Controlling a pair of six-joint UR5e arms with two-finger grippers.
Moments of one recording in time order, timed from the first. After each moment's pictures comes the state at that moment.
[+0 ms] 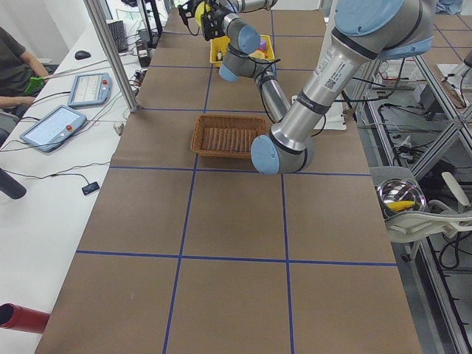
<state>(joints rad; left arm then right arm) -0.71 -2.25 -1.79 -2.91 -1.53 -2.07 1.02 -0.88 1.60 -2.48 3.85 -0.30</state>
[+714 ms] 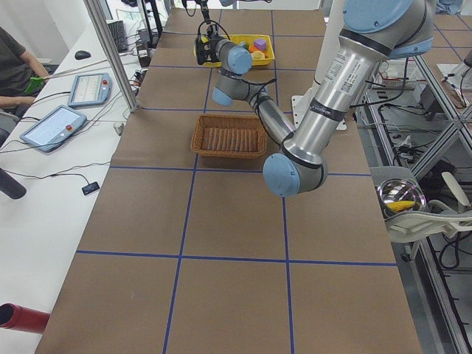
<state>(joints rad) -0.83 -2.05 -1.81 -2.83 -1.82 -1.90 1.17 -0.96 1.66 -2.47 3.60 -0.36</state>
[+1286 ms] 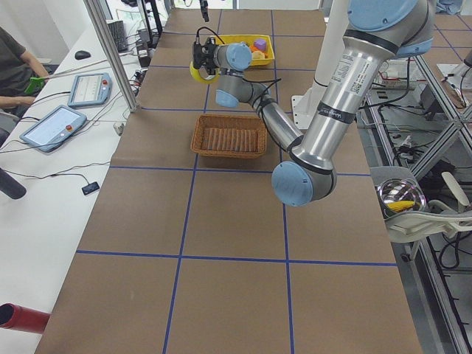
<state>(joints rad) -0.86 -1.99 -2.08 -2.11 -1.88 -1.47 1.28 -1.00 1.67 -2.47 3.34 -0.46</state>
